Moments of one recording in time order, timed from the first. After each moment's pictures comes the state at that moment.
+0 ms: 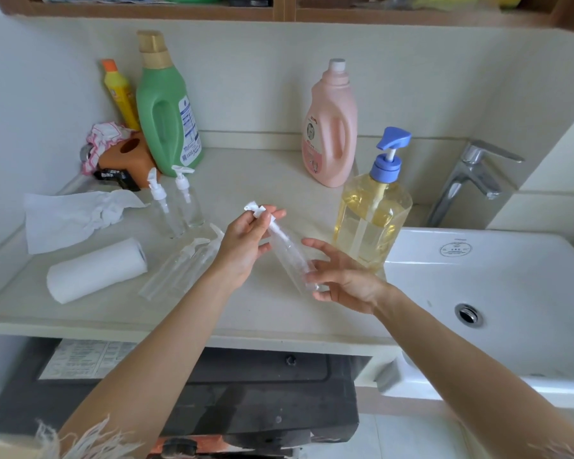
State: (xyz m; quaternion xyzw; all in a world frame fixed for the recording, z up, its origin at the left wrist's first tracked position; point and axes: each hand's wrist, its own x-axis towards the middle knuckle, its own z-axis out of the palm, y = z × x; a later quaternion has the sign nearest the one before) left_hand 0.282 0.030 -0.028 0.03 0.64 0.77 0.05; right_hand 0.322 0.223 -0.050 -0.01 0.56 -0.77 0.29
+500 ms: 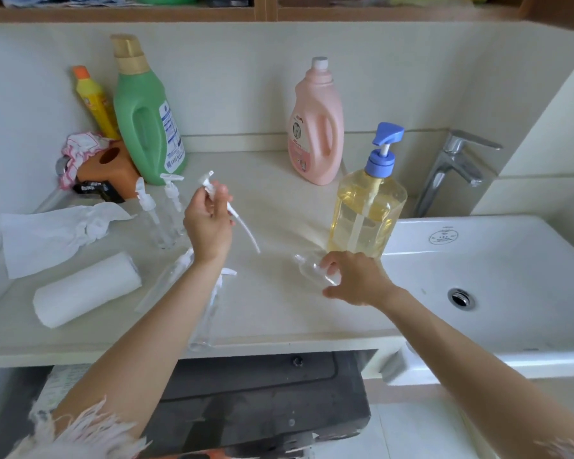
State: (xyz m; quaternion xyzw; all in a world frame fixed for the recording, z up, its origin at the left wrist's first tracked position) left_hand 0.231 0.001 -0.028 -0.02 0.73 0.64 -0.26; right_hand 0.333 0.223 -0.043 0.00 0.98 -0.19 0.08
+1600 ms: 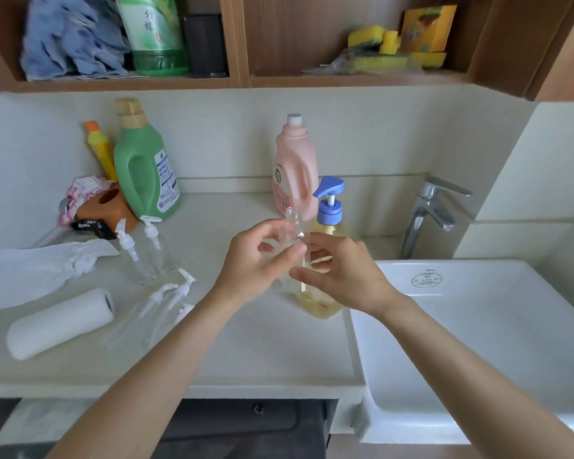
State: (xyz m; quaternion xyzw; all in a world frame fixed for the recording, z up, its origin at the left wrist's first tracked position) left_hand 0.301 0.102 0.036 0.25 0.76 0.59 -0.12; right_hand 0.344 0.268 0.050 -0.15 0.88 -0.43 -0.11
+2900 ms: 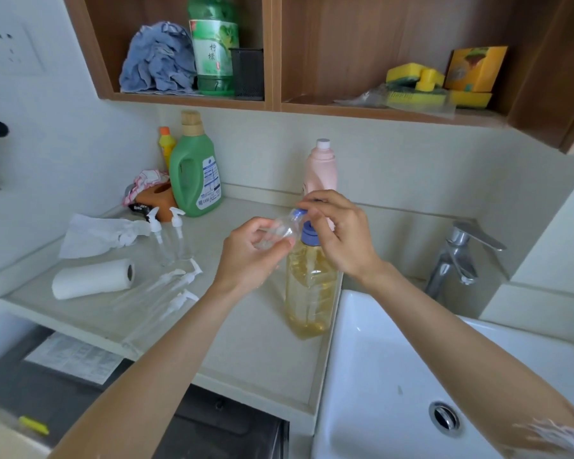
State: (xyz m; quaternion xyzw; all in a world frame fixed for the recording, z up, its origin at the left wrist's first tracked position) left_hand 0.322 0.160 0.060 0.00 0.77 0.60 -0.19; right_hand 0.258 0.318 0.068 -0.35 0.76 -0.46 -0.31
